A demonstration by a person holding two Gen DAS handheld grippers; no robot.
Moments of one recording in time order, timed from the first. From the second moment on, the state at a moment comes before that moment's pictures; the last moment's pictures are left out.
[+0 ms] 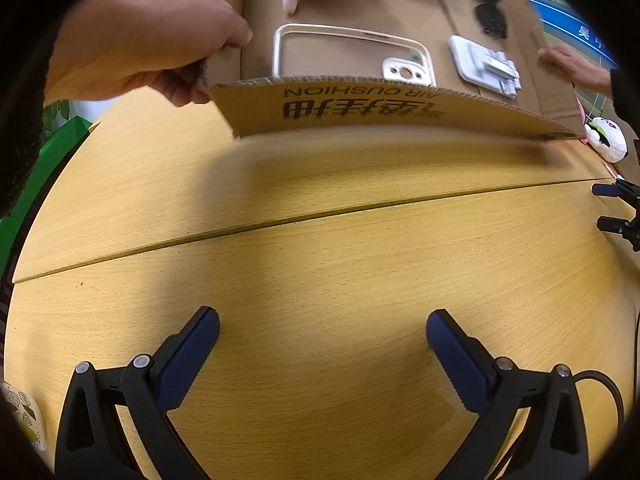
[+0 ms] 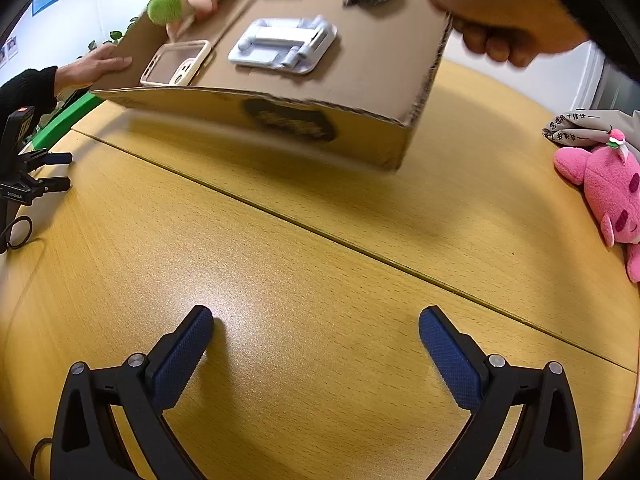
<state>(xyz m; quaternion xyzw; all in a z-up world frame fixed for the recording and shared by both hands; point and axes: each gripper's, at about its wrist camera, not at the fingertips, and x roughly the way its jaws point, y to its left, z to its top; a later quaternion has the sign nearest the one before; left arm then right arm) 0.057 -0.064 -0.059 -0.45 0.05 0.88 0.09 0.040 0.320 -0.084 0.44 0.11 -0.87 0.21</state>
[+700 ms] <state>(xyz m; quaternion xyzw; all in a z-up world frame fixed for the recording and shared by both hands) 0.058 -0.064 -0.059 -0.45 0.05 0.88 0.10 0.038 0.320 -0.085 0.44 0.11 -0.87 0.21</state>
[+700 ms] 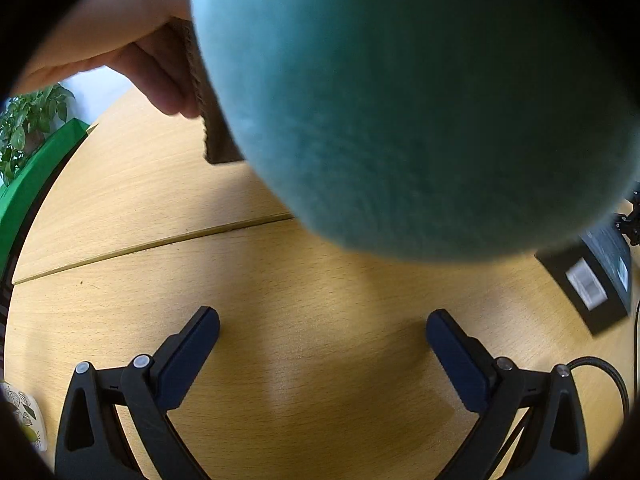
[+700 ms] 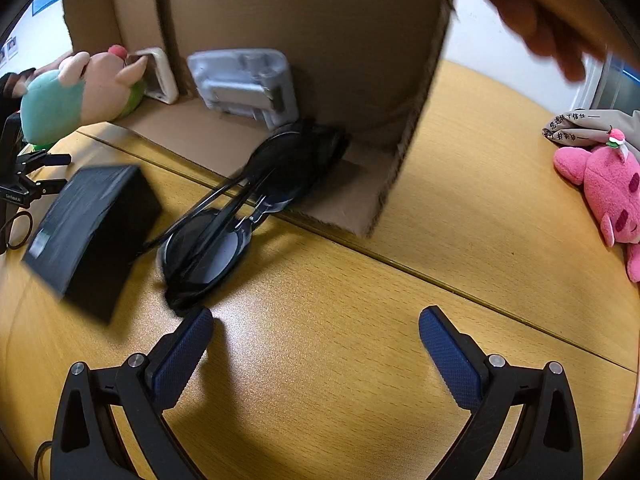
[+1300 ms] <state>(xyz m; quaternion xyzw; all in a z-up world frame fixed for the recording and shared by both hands) 0.060 -0.066 -0.058 -0.45 0.06 0.88 0.11 0.031 0.325 -0.086 0.44 0.11 -0.87 0.21</state>
